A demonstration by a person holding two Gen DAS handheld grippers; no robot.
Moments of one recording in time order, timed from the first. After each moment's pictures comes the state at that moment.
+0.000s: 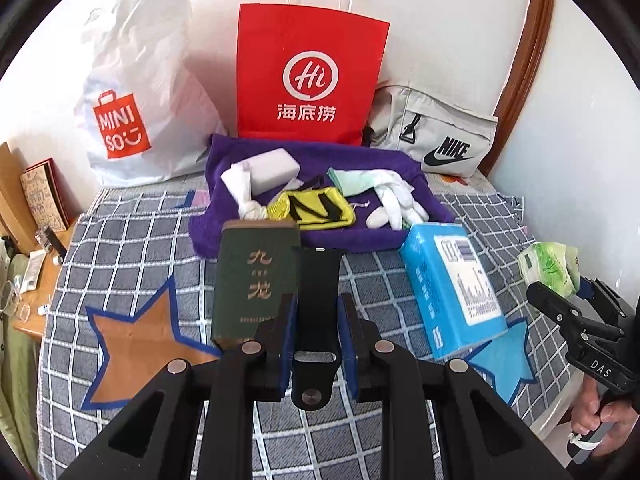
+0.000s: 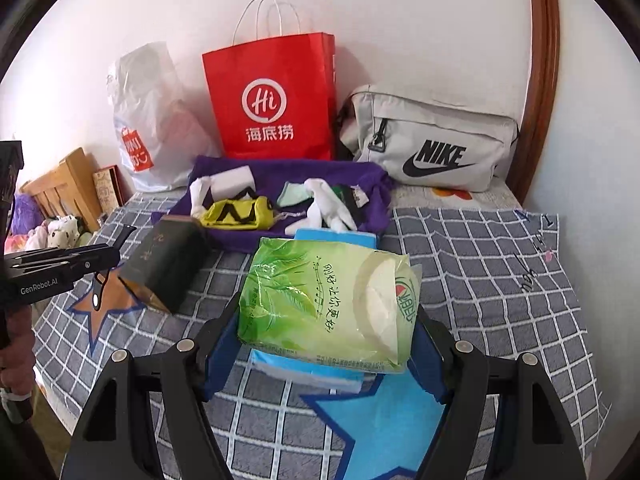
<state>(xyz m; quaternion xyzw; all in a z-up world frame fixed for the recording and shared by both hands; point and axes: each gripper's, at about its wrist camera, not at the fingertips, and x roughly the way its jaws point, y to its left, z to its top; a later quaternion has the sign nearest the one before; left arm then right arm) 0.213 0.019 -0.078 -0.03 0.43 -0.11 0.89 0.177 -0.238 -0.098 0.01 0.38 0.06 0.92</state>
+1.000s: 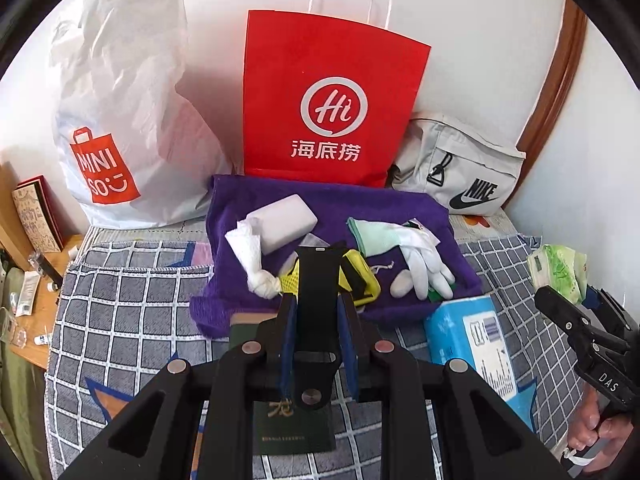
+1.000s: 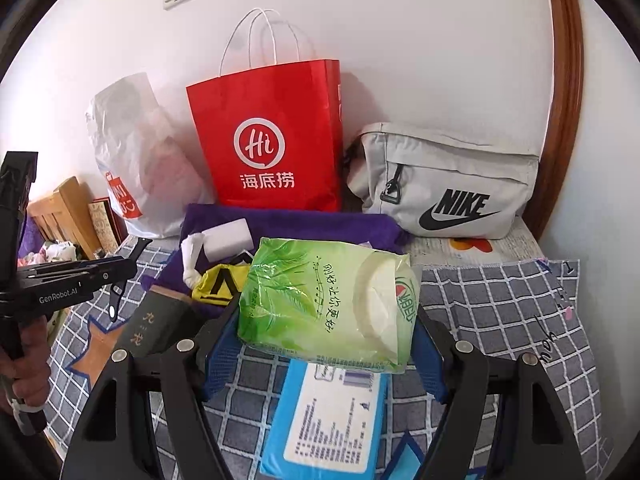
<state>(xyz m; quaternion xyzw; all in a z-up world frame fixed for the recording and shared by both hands) 0.305 0.027 -0.068 -0.04 0.43 -0.10 0.90 0.263 -0.228 -0.078 0.02 0.36 0.06 0.93</state>
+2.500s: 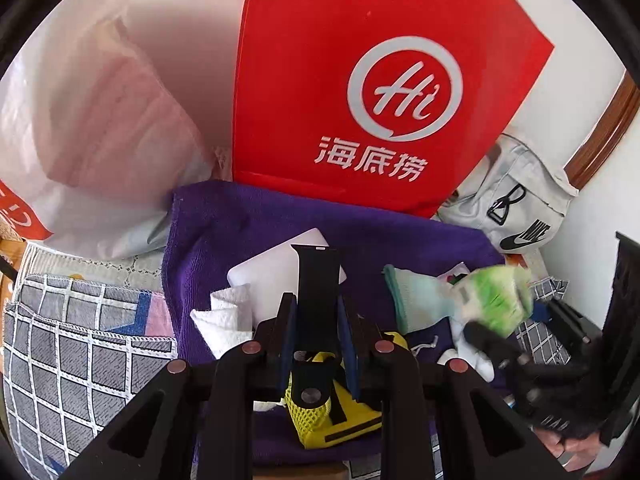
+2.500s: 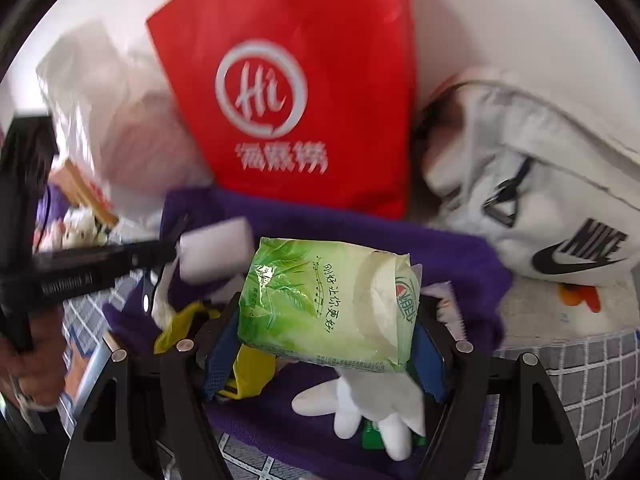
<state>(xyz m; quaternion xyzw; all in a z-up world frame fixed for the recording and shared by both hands) 0.443 0.027 -0.127 -0.09 0.49 -0.09 0.86 0.437 -0.184 -0.158 -0.01 0.46 0.18 0.87</state>
